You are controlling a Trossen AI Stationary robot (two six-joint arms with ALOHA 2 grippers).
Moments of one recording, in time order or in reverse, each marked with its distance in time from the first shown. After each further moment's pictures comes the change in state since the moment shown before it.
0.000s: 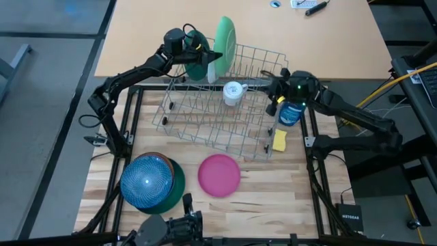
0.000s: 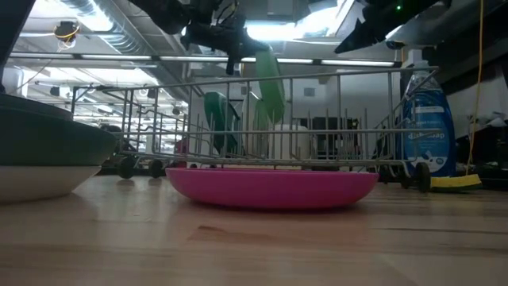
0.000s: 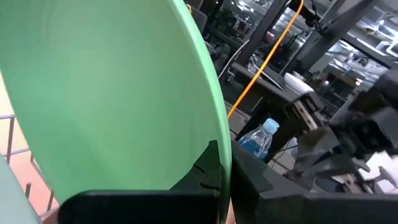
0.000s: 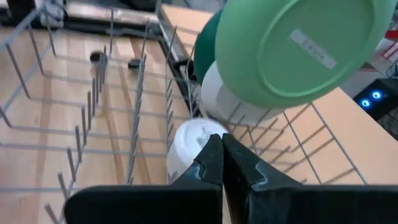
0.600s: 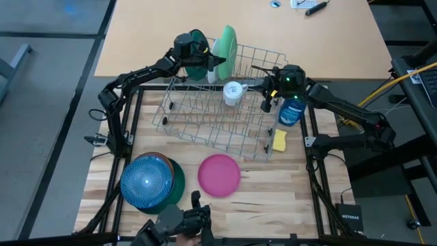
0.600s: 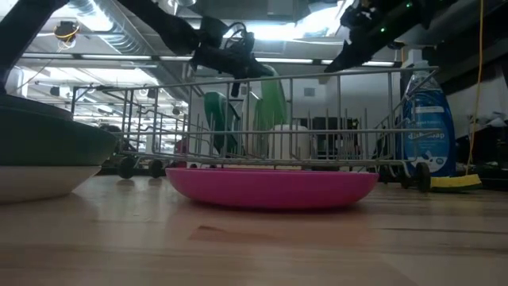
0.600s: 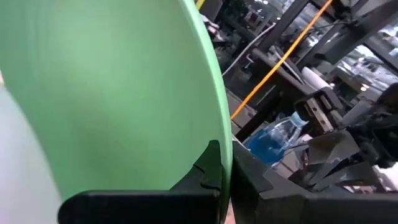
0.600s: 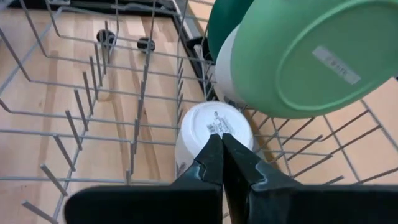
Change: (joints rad) left arm 0.002 0.136 0.001 0.052 0.005 -0.062; right arm -0.103 0.149 0.000 0.039 -0.149 -0.019
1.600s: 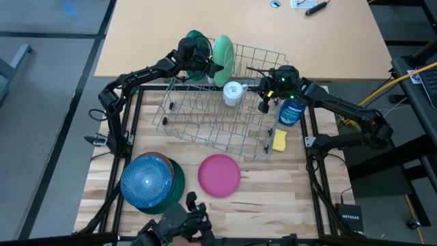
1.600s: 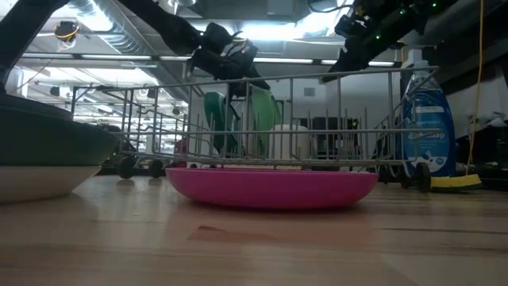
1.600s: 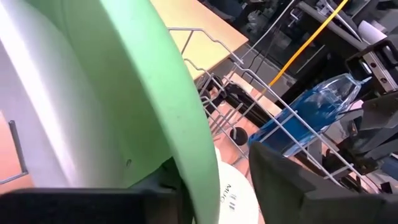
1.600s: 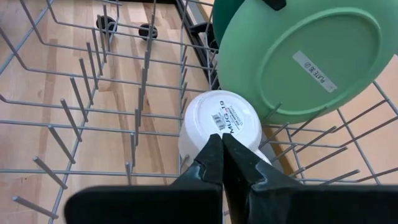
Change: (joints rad) left arm -0.008 0.000 -0.001 -0.196 -0.095 0.169; right arm 0.001 0.043 0.000 -0.003 0.000 0.002
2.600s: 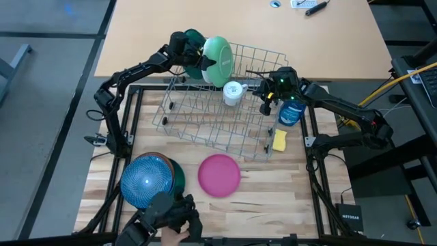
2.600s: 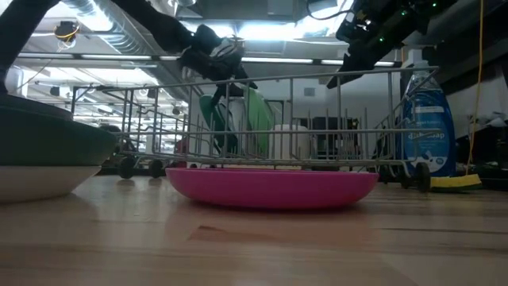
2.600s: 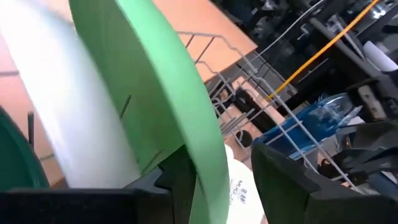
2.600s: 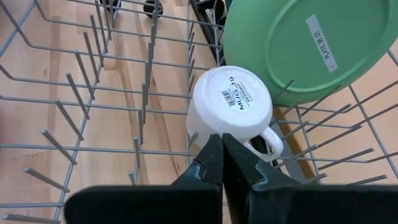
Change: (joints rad) left arm 0.102 -0.041 0.000 -0.074 0.064 -0.048; right arm 0.000 0.000 0.000 -0.082 0.006 -0.005
